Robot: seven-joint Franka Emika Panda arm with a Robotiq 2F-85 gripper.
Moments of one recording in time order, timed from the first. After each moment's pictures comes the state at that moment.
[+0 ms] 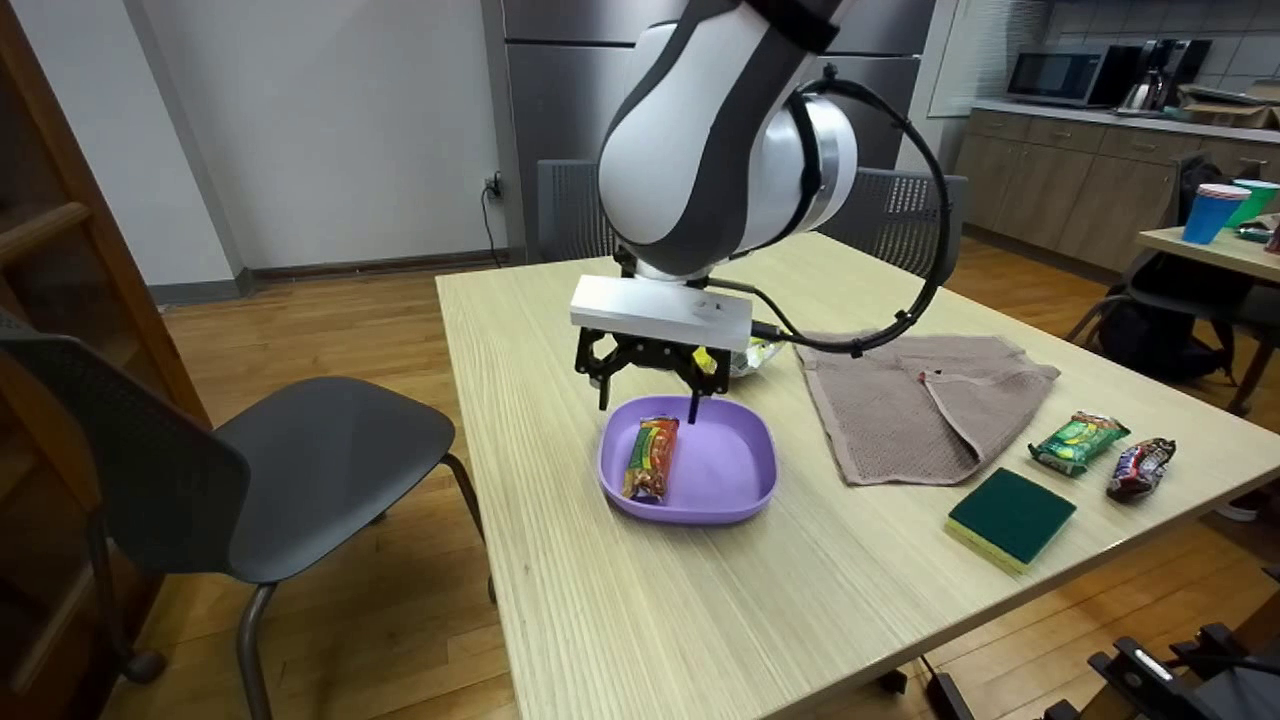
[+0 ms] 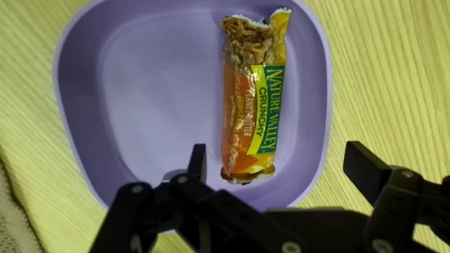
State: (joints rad) arm 0.44 0.64 -0.02 -1.99 0.05 2.71 0.82
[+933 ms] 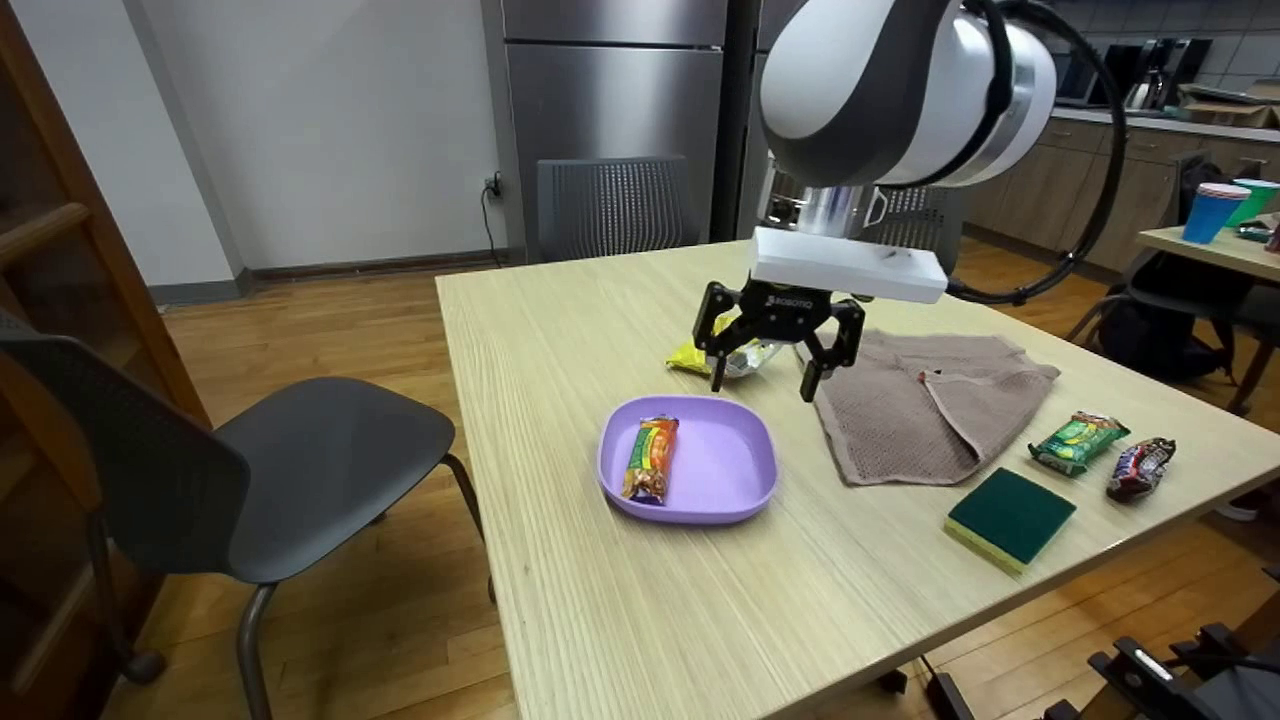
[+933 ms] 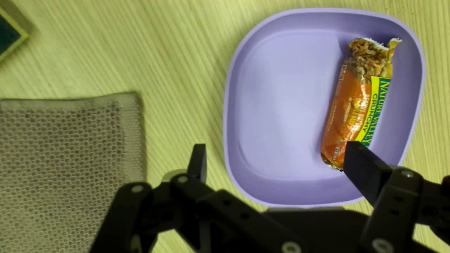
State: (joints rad) arm 0.20 0.39 0.08 -2.30 0.18 2.73 0.41
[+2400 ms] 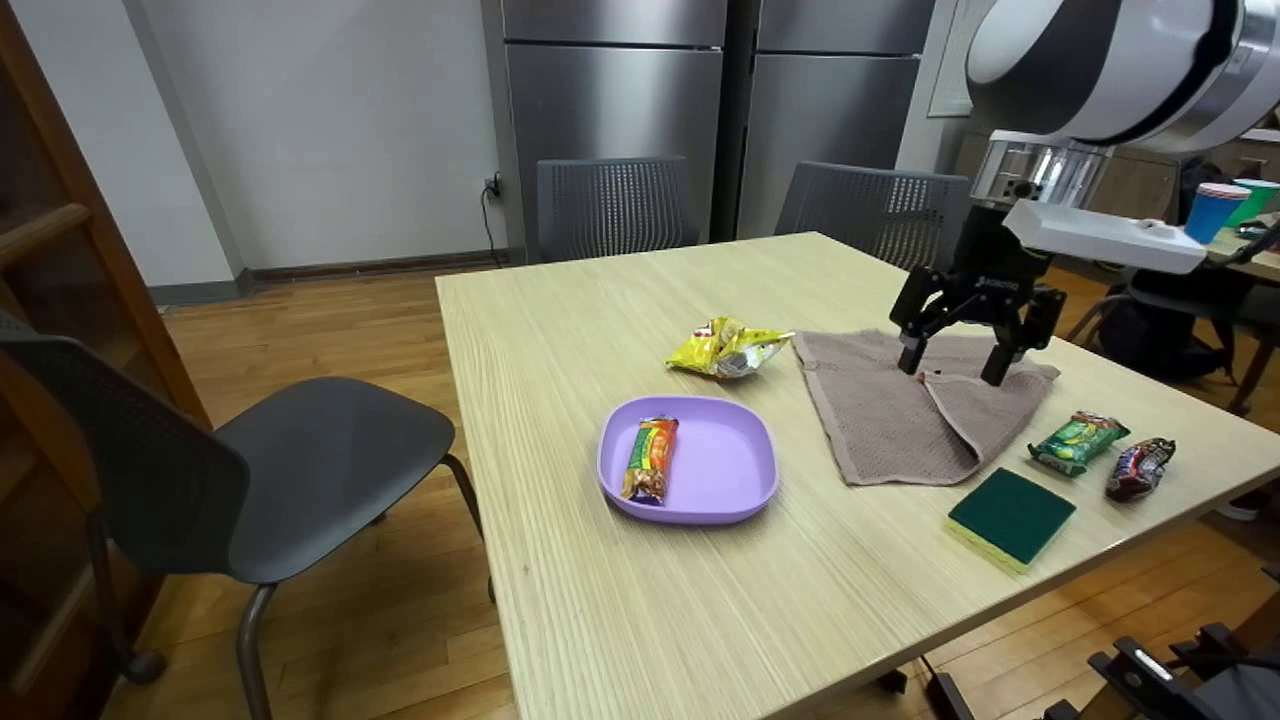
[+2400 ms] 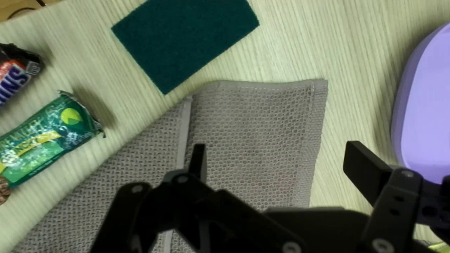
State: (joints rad) arm -0.10 0.24 0.00 -2.46 0.31 2.62 -0.11
